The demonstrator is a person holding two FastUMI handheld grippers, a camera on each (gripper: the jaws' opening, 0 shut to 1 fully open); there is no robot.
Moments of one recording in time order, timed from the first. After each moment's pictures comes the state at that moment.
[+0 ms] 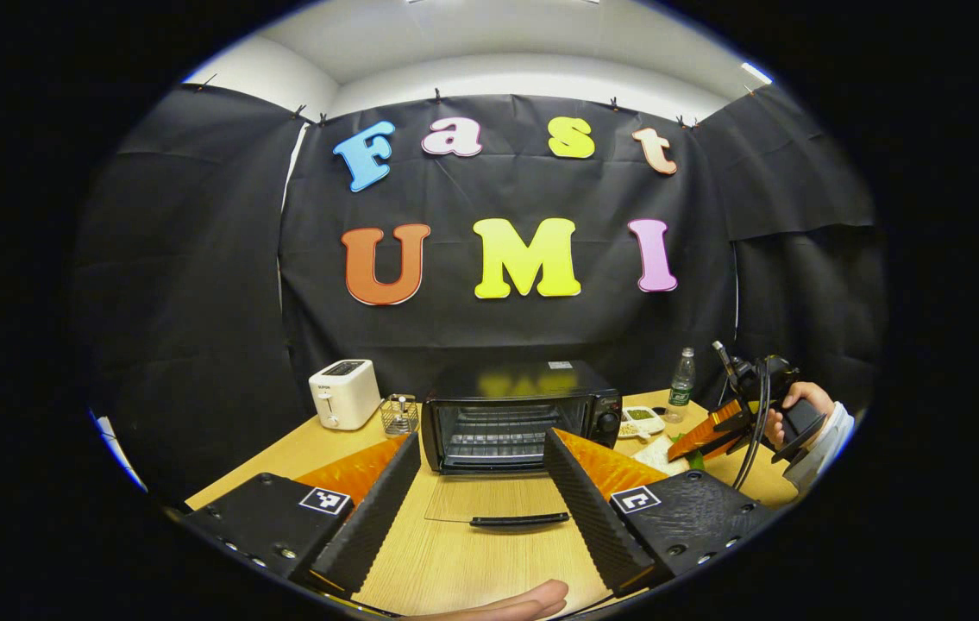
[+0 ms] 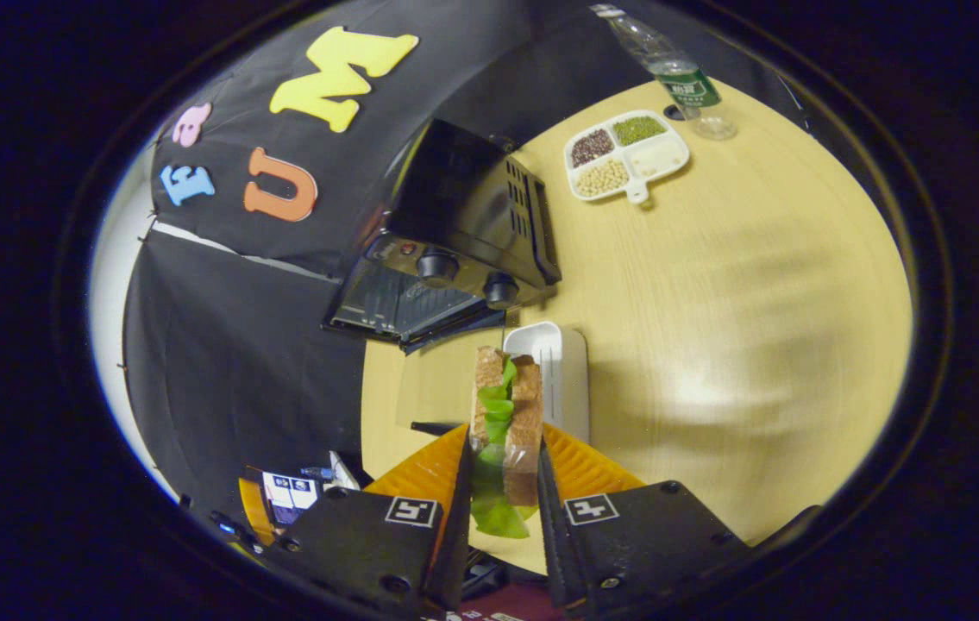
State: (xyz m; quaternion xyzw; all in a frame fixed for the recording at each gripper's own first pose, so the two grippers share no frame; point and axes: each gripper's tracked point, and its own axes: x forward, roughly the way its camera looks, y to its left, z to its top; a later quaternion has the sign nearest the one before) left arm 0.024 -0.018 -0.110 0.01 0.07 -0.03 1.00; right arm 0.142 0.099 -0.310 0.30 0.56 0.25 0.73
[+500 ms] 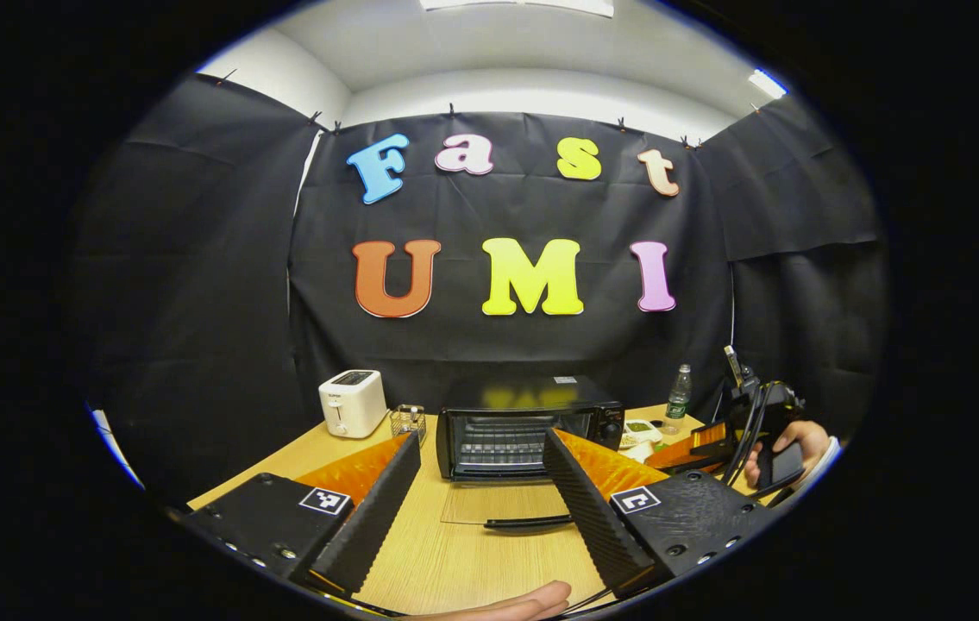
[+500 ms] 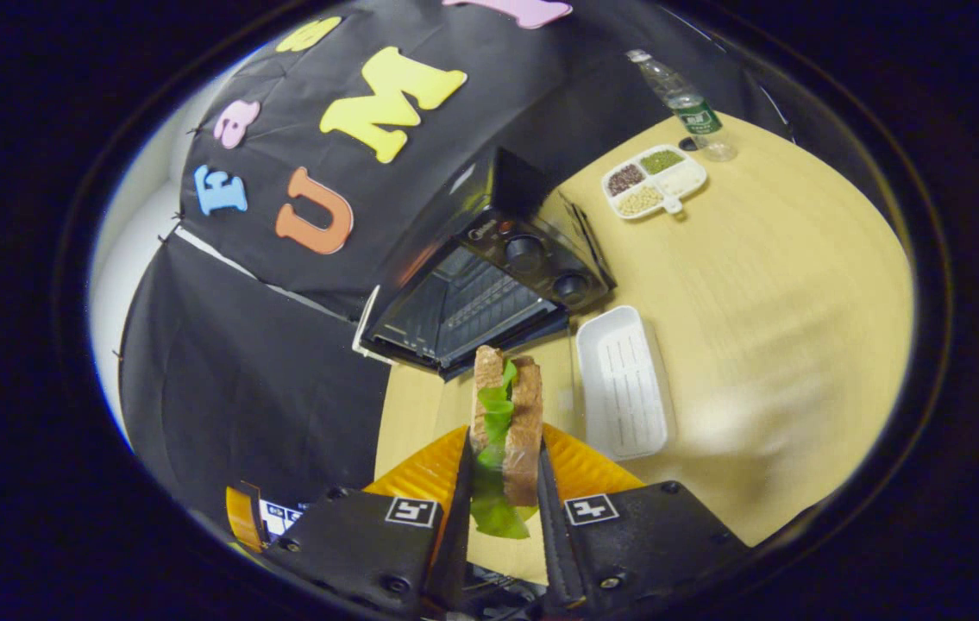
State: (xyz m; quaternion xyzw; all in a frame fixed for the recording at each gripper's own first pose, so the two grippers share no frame) left arm 0.004 0.013 -0.101 -0.01 0.04 -0.04 1.00; right arm 0.110 0.191 -0.288 0.35 0.44 0.22 0.80
